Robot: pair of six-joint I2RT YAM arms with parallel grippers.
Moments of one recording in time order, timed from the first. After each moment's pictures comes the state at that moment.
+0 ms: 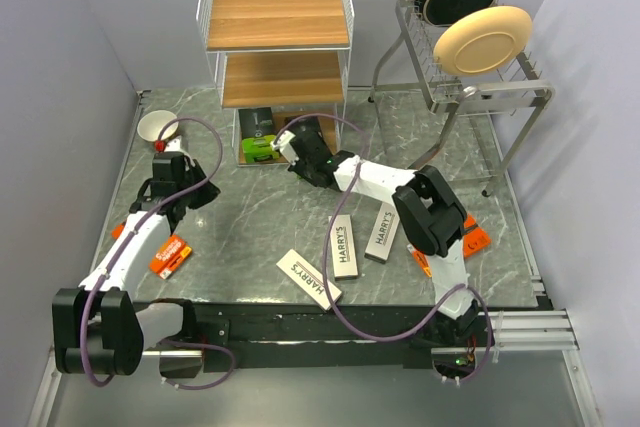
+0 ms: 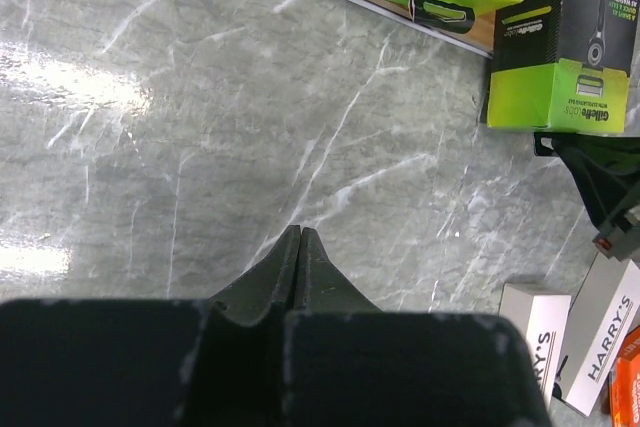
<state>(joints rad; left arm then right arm) -0.05 1.14 0.72 -0.27 0.11 -0.55 0.74 2.07 1.51 -0.24 0.24 -0.38</state>
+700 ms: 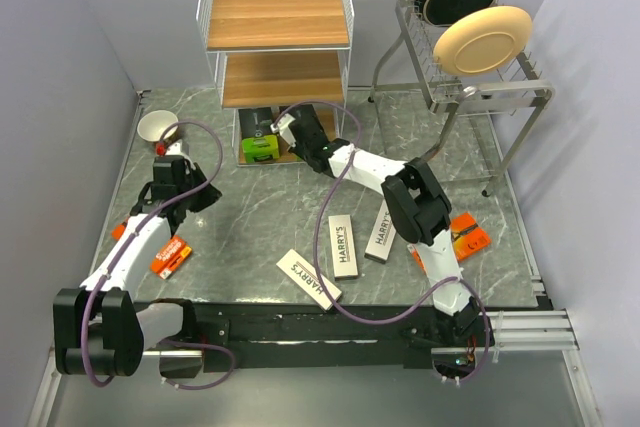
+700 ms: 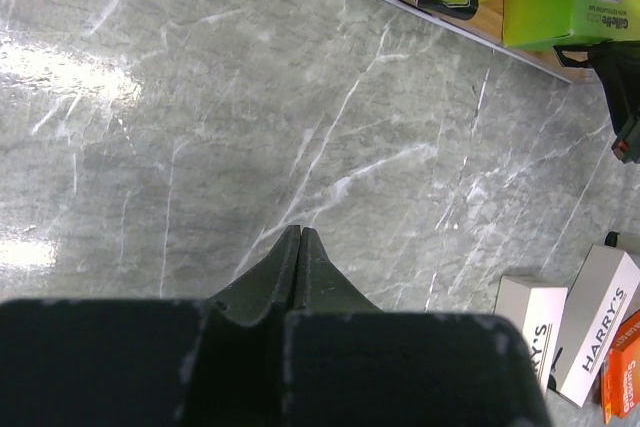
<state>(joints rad) -0.04 1.13 0.69 -0.25 0.14 -0.56 0.69 2.23 1.71 -0.21 0.36 -0.46</state>
